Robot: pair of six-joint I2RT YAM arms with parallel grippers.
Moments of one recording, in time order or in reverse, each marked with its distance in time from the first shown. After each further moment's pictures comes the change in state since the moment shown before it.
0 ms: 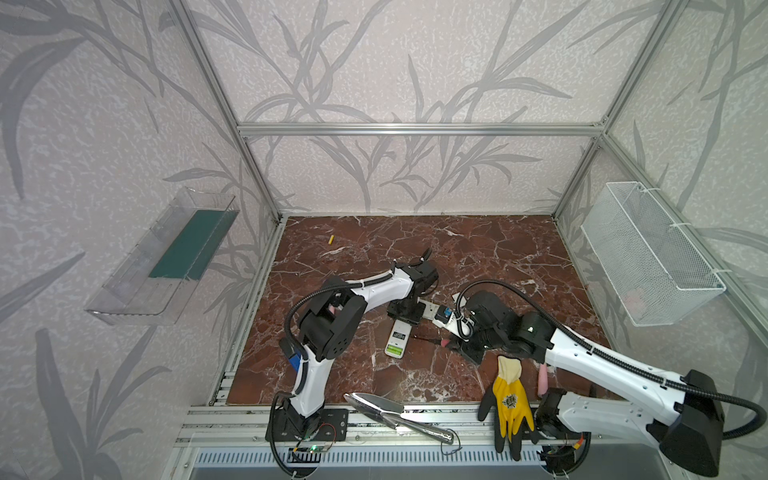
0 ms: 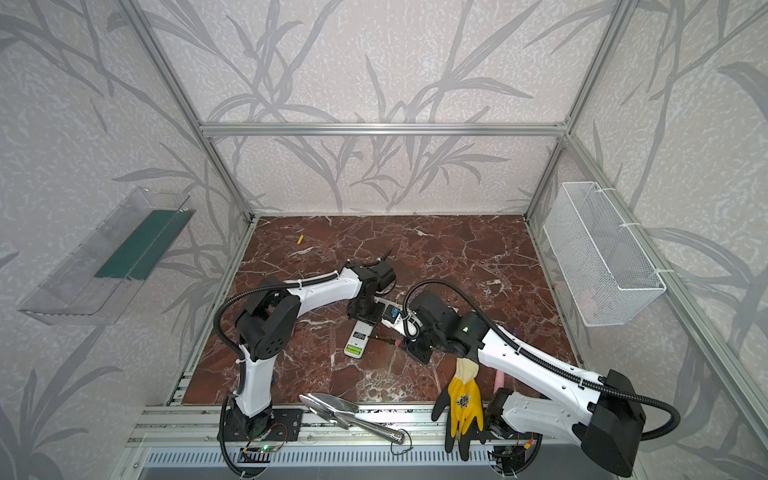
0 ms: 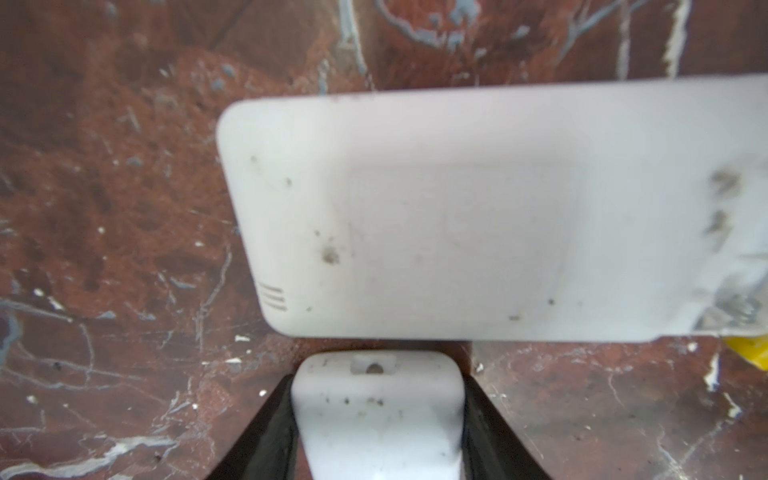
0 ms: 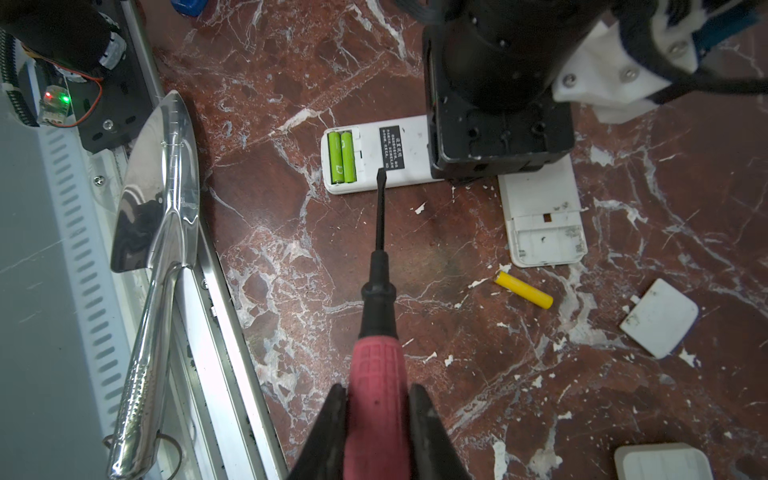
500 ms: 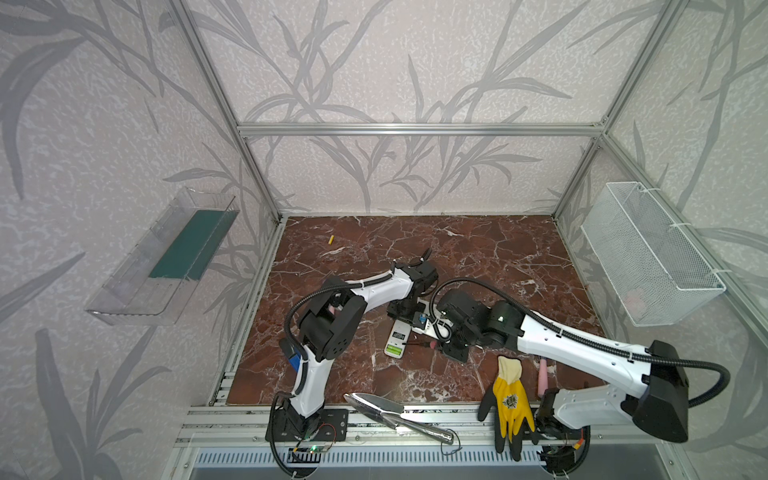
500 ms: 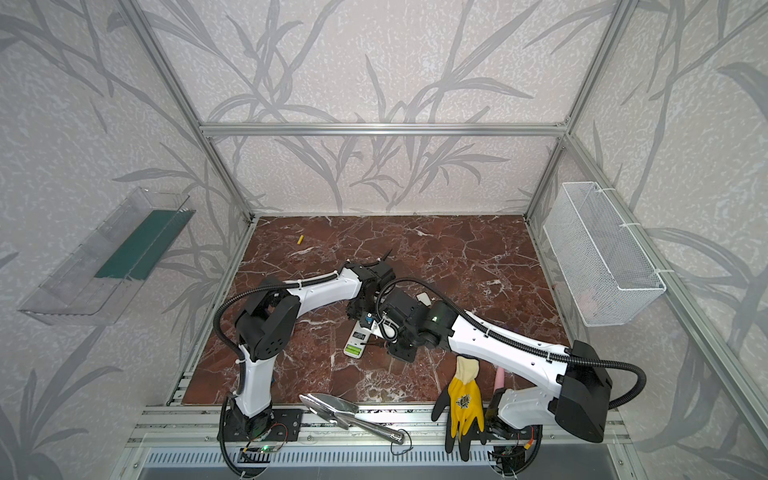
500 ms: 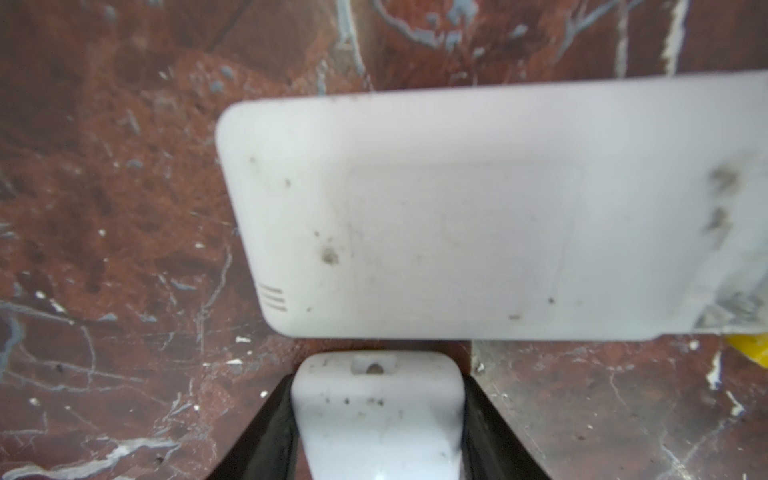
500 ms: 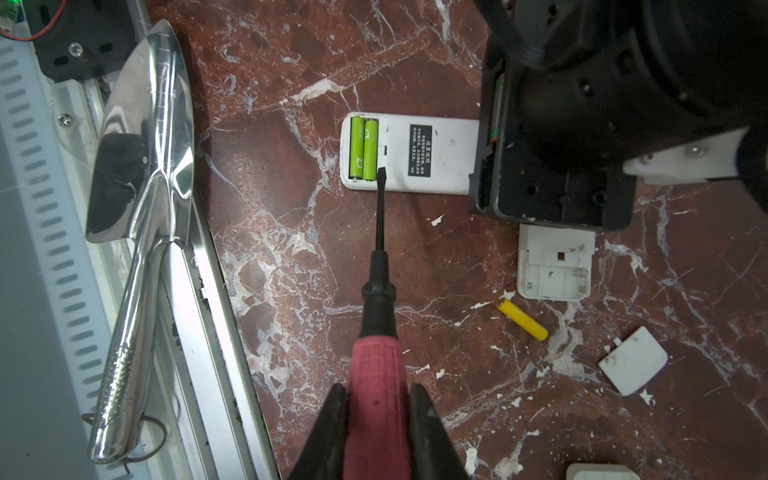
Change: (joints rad) left arm 0.000 -0.005 -0.011 0.011 0.002 0.000; right arm 0.122 0.233 0.233 -0.161 0.114 -0.085
